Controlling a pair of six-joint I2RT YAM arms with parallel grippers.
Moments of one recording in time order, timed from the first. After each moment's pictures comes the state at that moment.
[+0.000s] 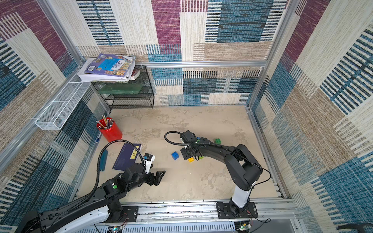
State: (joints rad) left arm -0.86 0.79 0.31 -0.13 -0.10 -0.38; right arm 0.69 1.74 1.08 -0.46 0.04 0.20
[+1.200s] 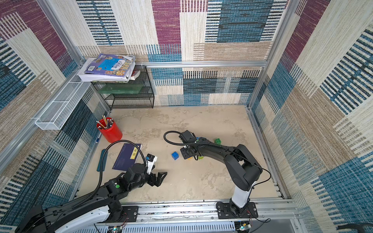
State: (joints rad) left arm -0.86 0.83 0.29 -0.07 -0.07 -0.37; right arm 0.71 1.74 1.13 -0.49 0.06 0.21
